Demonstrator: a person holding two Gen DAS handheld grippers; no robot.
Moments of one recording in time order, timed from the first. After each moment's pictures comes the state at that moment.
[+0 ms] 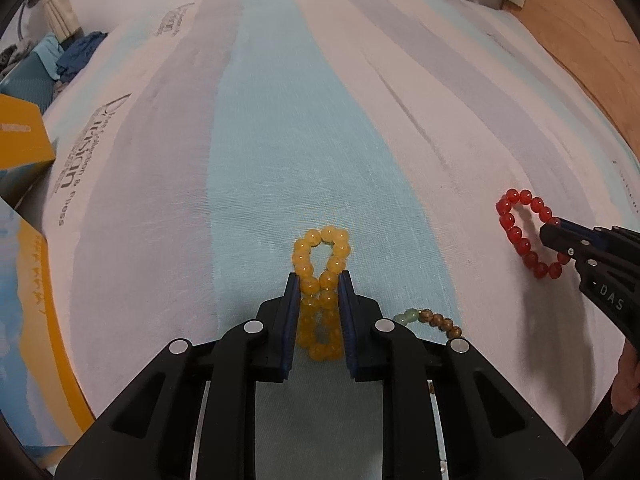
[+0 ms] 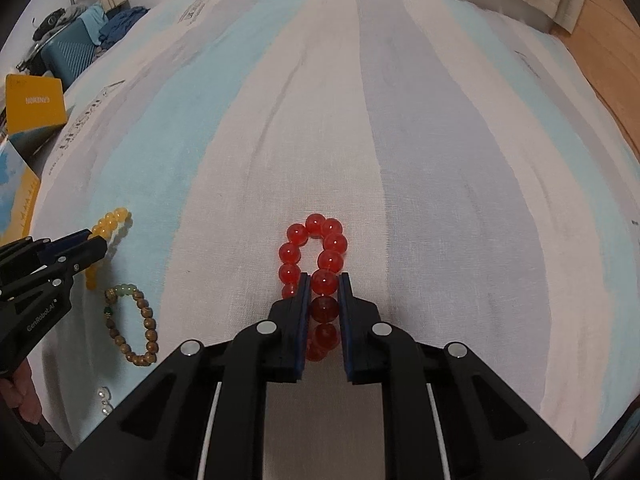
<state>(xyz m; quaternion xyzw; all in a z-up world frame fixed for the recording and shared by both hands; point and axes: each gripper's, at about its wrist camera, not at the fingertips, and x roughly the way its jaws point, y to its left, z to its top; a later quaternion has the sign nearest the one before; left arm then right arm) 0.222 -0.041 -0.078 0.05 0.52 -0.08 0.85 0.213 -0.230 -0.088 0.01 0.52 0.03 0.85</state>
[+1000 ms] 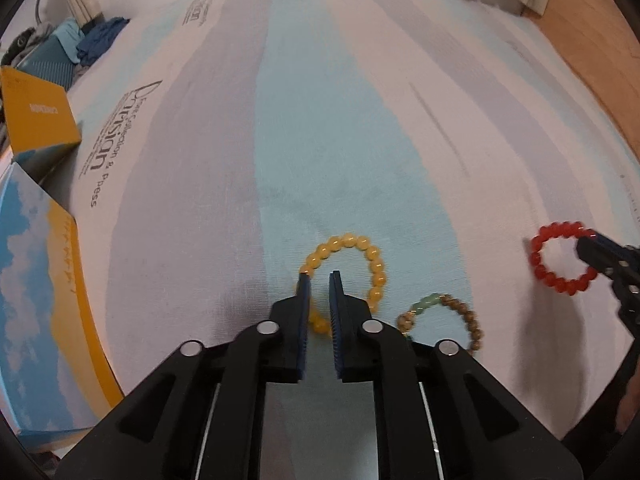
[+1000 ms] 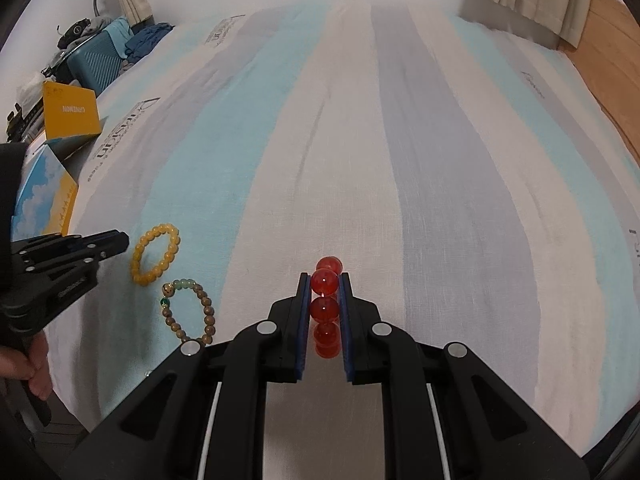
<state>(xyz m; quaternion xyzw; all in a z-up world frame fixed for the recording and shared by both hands) 0.217 -0.019 -0.063 0.05 0.54 -0.05 0.84 0.187 -0.224 -0.047 0.02 0.50 0.06 0.87</state>
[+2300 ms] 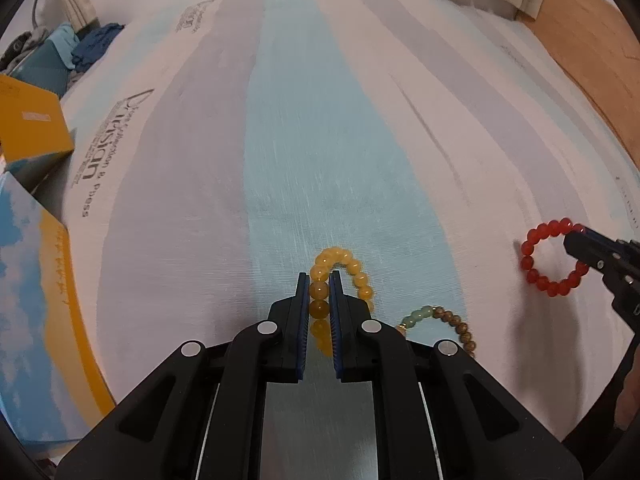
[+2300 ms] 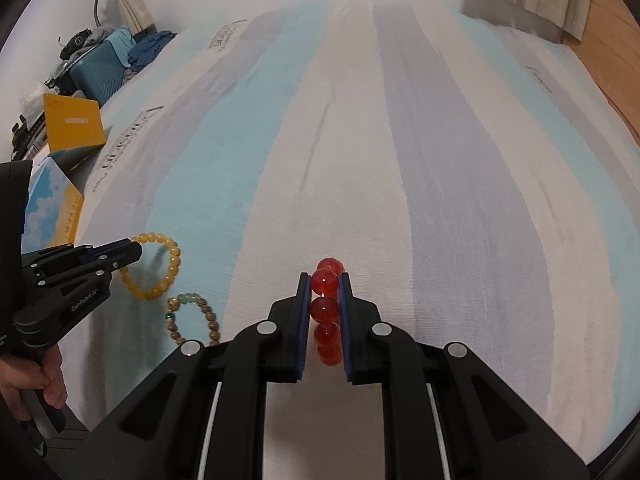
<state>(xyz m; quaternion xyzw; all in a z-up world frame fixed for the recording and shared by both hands) 0.226 -0.021 -0.057 0.04 0.52 -0.06 0.85 0.196 -0.229 -0.047 0.04 0.49 0.08 0.87</state>
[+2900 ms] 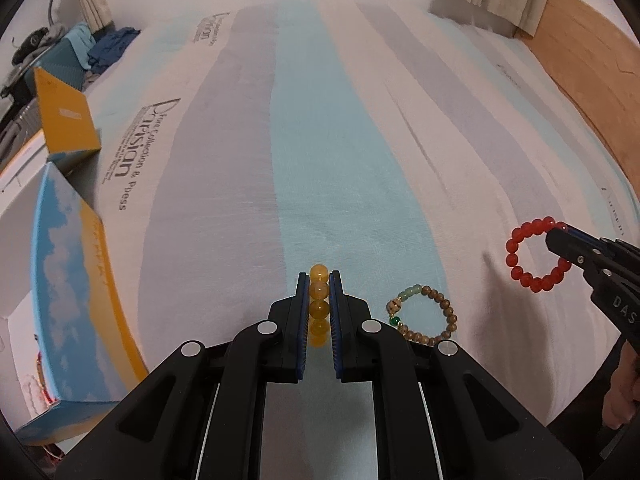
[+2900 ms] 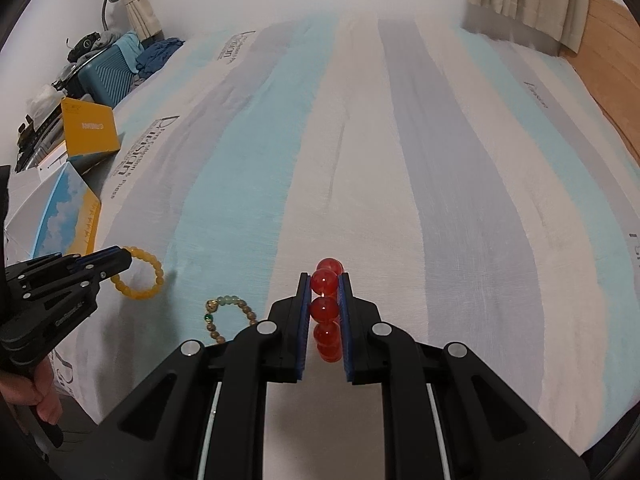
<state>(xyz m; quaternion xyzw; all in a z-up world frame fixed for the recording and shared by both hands) 0.190 -0.002 -0.014 0.02 0.51 -0.06 0.86 0.180 -0.203 -0.013 0.03 0.48 0.07 0.87</state>
